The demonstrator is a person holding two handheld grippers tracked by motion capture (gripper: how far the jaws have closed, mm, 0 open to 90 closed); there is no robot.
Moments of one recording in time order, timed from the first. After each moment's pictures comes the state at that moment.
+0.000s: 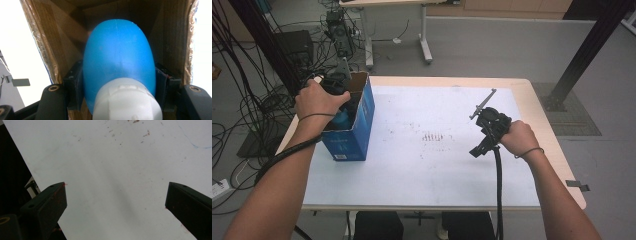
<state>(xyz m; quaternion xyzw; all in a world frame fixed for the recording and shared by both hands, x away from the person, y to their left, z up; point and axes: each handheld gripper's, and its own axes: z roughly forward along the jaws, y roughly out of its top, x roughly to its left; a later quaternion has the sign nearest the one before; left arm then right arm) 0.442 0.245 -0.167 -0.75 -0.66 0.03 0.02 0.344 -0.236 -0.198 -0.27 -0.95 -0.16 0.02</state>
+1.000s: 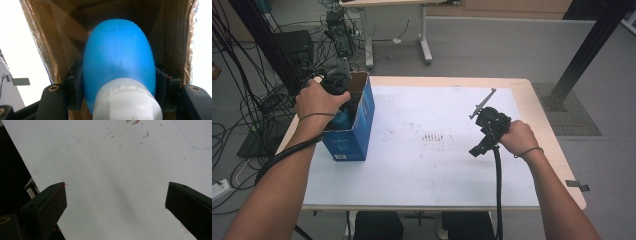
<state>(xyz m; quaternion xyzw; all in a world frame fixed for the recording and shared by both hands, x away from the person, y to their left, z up) 0.443 0.244 -0.167 -0.75 -0.66 0.03 0.02 0.345 -0.237 -0.199 -0.27 -0.95 -0.16 0.02</state>
